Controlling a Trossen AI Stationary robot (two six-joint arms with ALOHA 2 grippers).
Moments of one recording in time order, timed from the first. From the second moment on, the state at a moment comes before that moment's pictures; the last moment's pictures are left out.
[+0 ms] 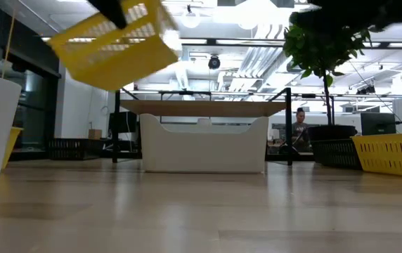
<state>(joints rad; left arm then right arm) -0.37 1.59 1.39 -0.98 -0.44 -0.22 0.32 0.91 0.39 0.43 0.19 -0.03</state>
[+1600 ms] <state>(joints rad) -0.31 1.83 1.55 -0.83 -0.28 0.30 0.38 1.64 1.20 -0.37 0.21 -0.38</state>
